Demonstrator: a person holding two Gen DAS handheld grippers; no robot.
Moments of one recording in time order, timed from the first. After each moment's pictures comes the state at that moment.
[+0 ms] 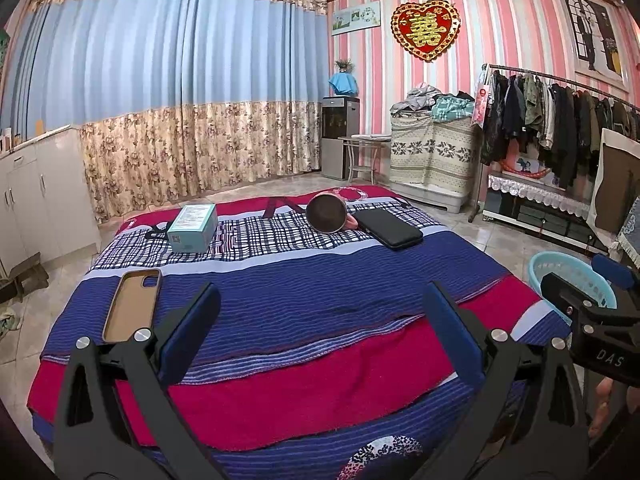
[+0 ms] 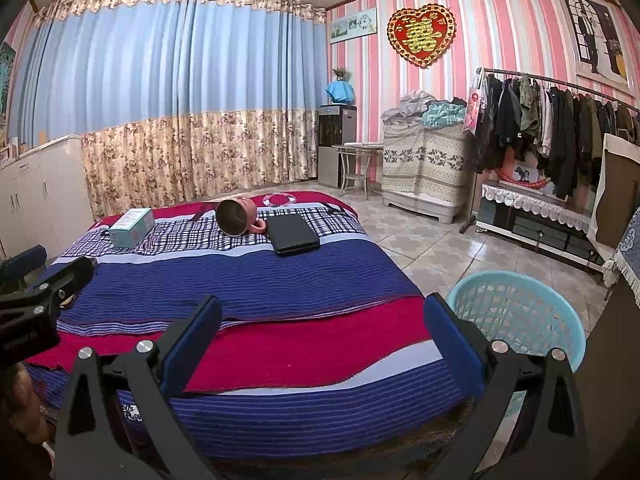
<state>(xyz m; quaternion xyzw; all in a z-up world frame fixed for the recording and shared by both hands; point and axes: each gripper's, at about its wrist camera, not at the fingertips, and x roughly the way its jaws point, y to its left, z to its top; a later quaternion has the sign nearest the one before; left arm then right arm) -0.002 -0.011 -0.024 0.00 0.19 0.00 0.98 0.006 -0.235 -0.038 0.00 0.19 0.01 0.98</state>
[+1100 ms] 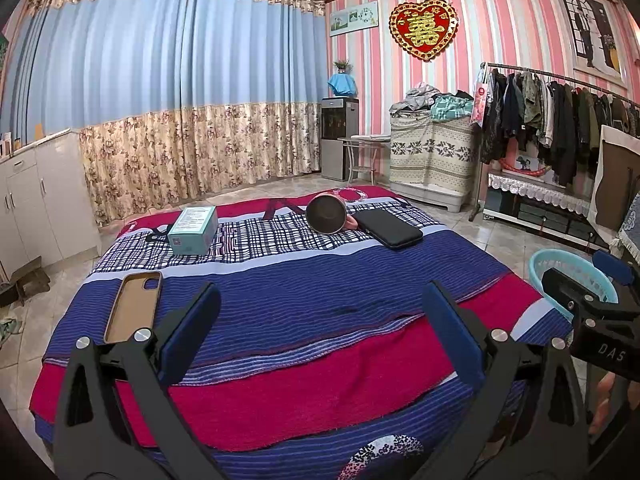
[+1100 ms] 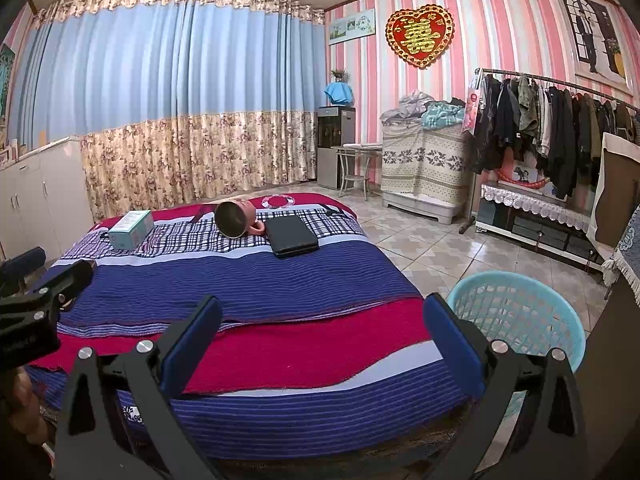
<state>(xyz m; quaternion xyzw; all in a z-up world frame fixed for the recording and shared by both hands) -0.001 -0.011 -0.022 0.00 0.19 0.00 0.98 0.006 -0.236 -0.039 0.00 0.18 0.01 0.98</state>
